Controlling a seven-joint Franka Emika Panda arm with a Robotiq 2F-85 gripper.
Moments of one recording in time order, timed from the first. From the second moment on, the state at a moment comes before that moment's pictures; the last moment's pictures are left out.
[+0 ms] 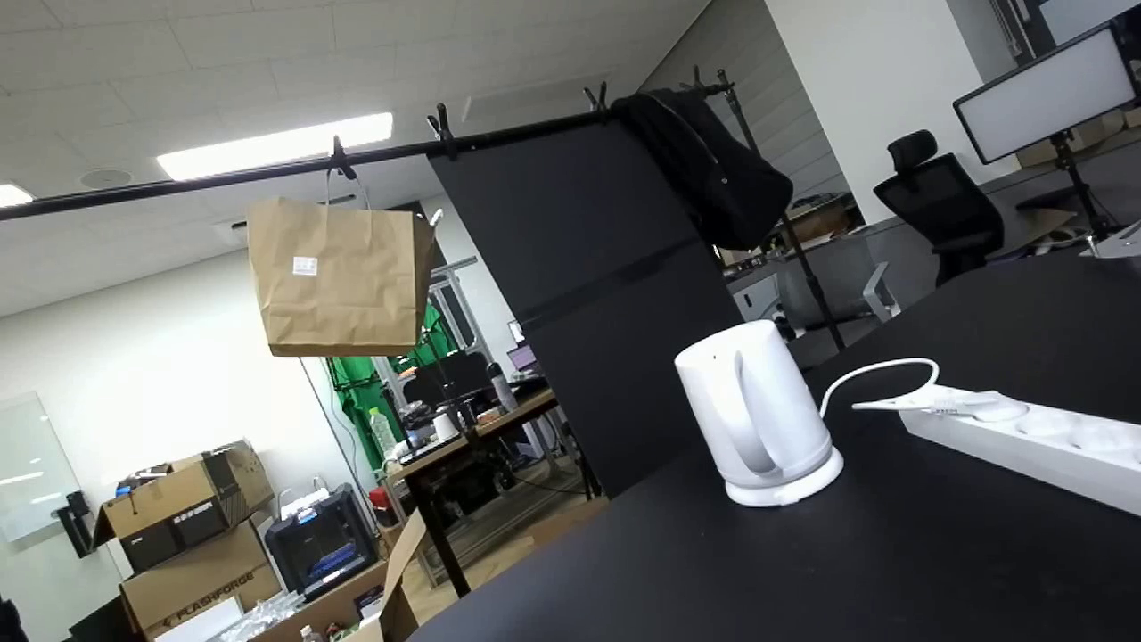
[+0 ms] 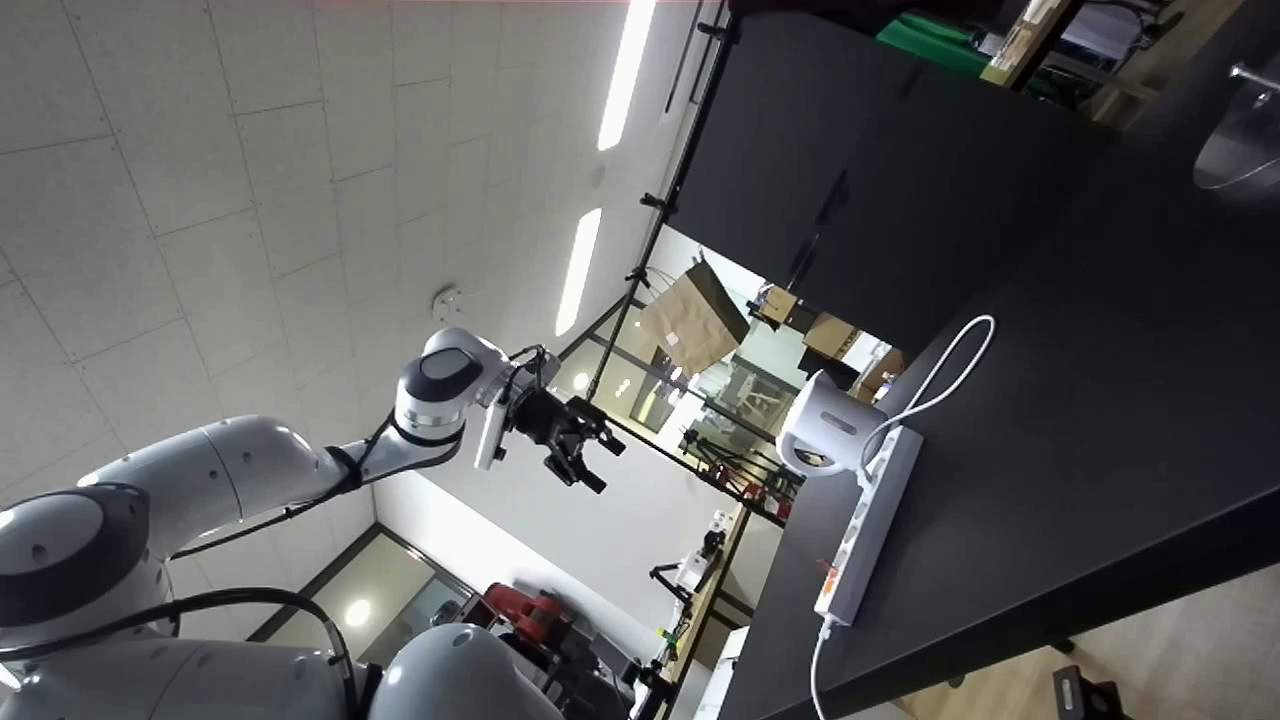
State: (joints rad) arm 0.10 -0.50 0.10 -2.32 0.09 1.75 0.00
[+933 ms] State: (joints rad) arm 0.08 -0.22 0.10 -2.18 0.01 2.05 -0.02
